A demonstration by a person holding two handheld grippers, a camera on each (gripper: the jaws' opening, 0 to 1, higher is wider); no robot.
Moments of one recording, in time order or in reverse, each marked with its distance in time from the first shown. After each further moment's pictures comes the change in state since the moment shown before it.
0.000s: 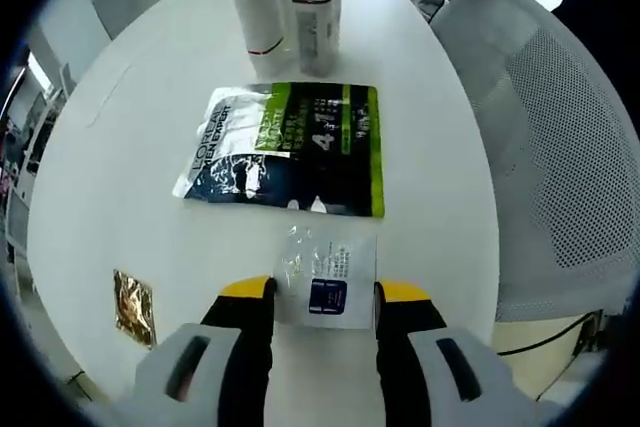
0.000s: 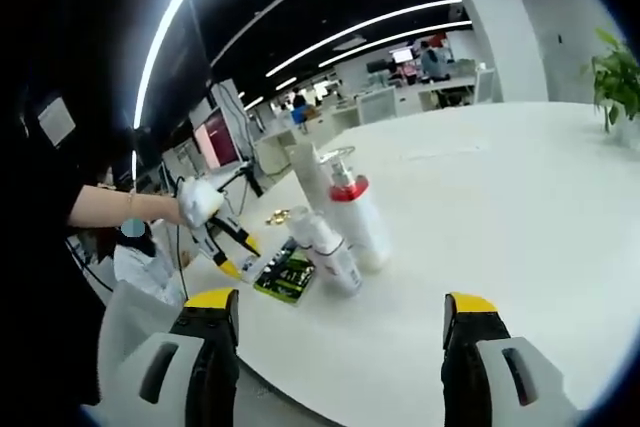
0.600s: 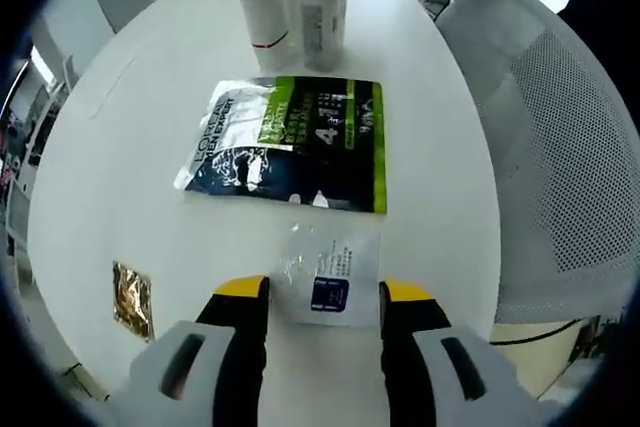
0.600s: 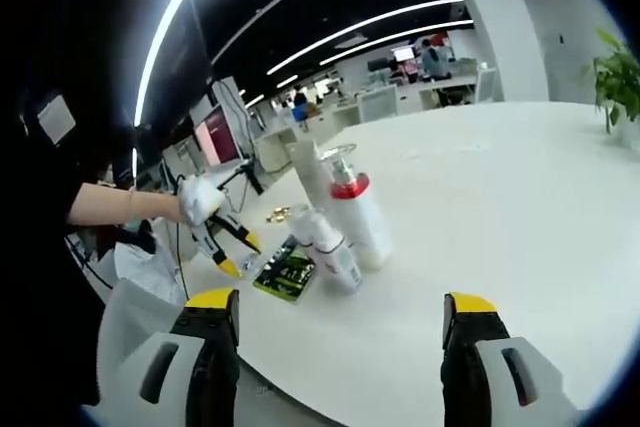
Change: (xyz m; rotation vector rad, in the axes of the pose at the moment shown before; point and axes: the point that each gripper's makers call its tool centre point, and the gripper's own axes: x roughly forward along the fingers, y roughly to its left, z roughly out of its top) left arm 0.002 0.002 -0.004 -0.032 0.013 0.014; right arm 0.001 0.000 -0.001 -0.006 0.009 0.001
